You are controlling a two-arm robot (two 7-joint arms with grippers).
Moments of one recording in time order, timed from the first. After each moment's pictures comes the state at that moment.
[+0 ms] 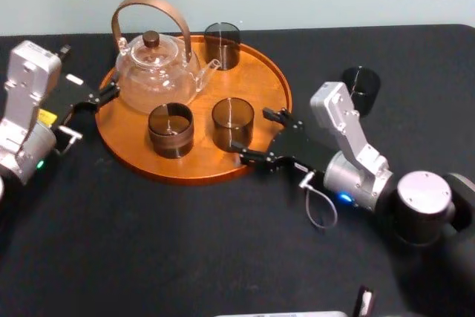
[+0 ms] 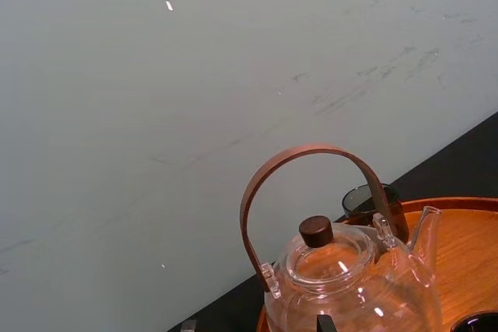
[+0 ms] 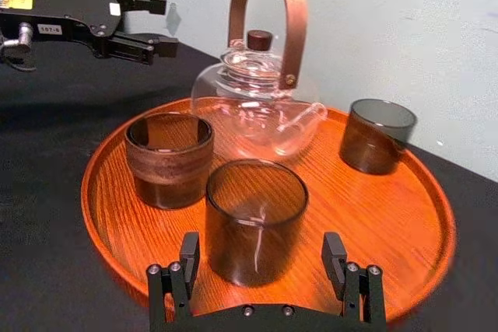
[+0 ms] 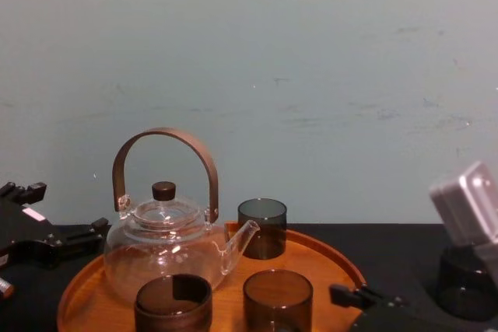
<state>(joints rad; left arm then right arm) -0.20 0.60 0.45 -1.41 -0.25 -0.12 0.03 0.24 0.30 -0.46 -1.23 0.20 -0.13 0.49</state>
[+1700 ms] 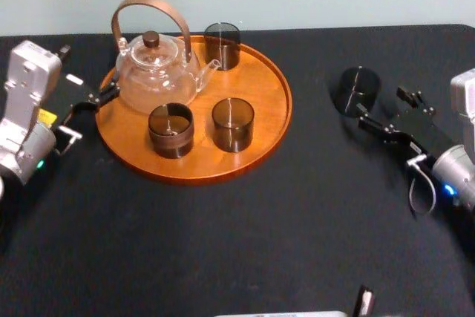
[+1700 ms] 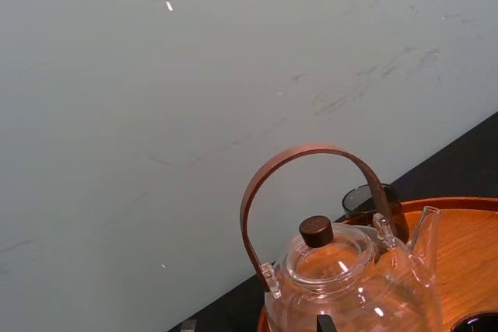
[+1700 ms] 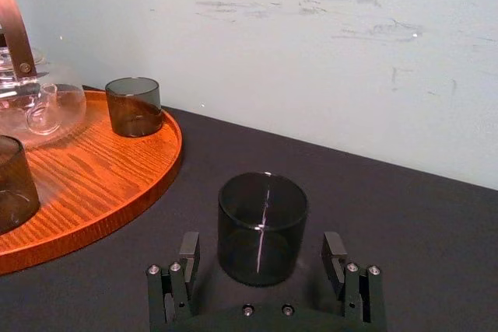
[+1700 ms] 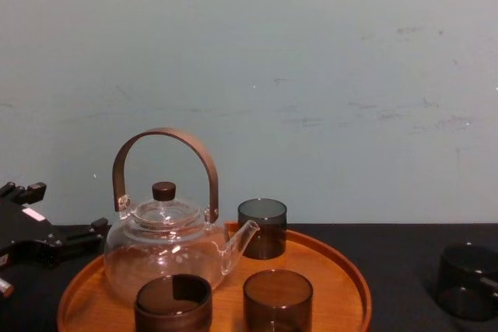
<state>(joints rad) -0.20 0.60 0.45 -1.41 -0.25 -0.12 0.03 0.09 0.37 -0.14 -1.29 0.25 -0.14 0.36</state>
